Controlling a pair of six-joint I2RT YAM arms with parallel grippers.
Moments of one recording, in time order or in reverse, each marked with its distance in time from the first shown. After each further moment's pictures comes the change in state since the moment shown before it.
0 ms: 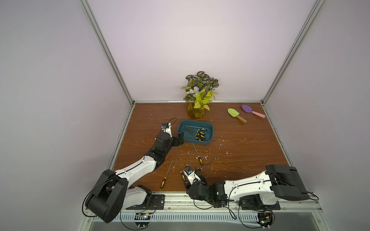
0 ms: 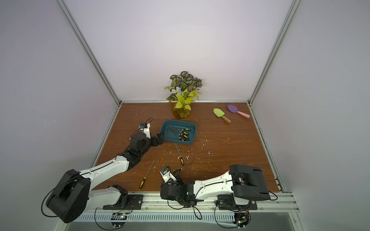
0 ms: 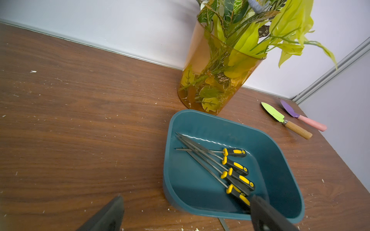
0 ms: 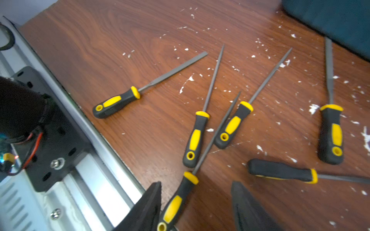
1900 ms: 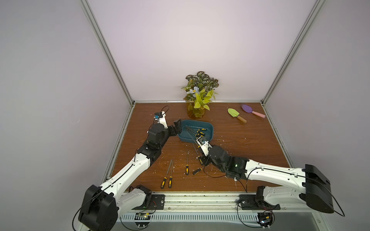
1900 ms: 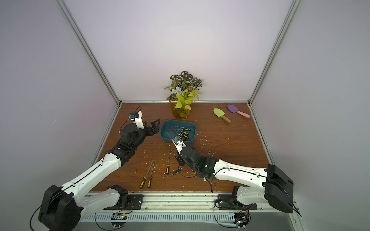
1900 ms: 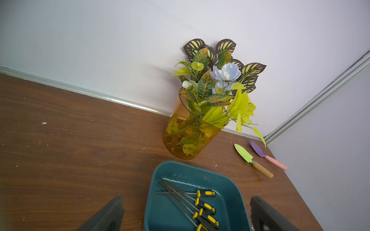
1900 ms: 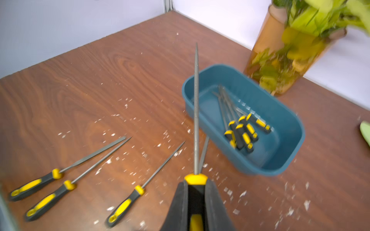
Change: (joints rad) left arm 0.049 -0.133 0.208 -0.184 0.045 -0.069; right arm -0.534 -0.353 -0.016 0.042 -0.190 -0.649
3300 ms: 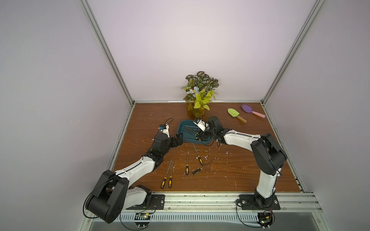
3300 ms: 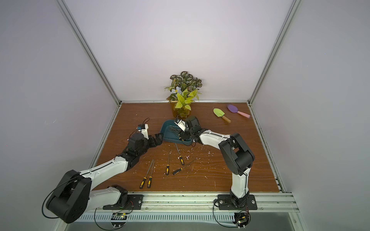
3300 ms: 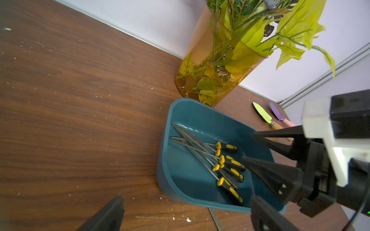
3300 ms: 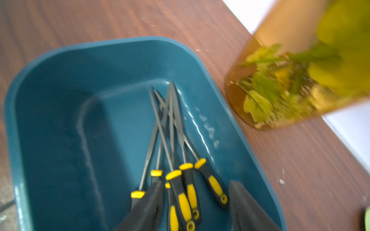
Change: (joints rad) left arm 0.004 0.124 -0.245 0.202 0.069 -0.043; right arm -0.425 0.562 0.366 0.068 -0.327 -0.393
